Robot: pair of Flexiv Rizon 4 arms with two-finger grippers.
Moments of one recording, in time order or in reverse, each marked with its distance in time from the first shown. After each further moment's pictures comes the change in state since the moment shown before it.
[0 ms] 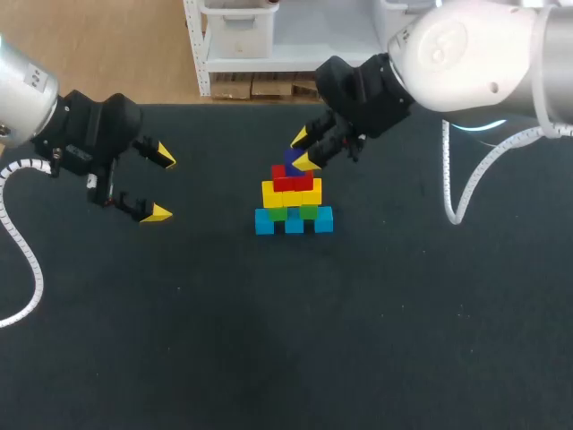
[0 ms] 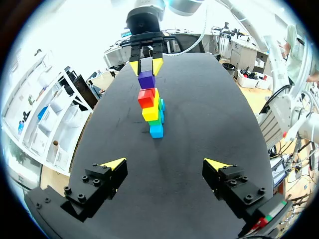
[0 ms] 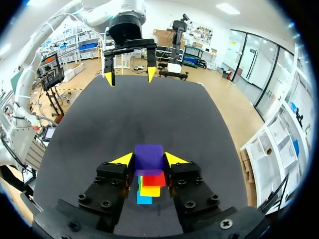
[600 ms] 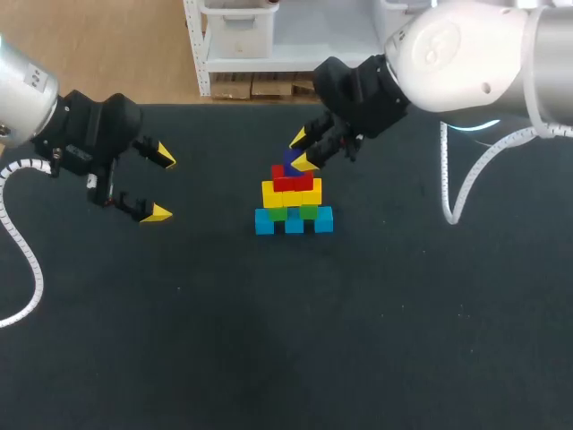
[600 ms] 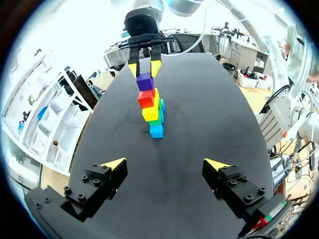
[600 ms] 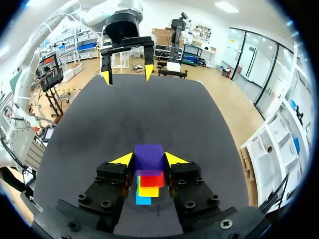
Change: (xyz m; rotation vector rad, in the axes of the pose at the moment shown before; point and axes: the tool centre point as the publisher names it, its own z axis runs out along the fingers) left arm 0.000 0.000 0.000 0.000 0.000 0.000; right arm 0.003 -0.003 0.004 -0.001 0.009 0.015
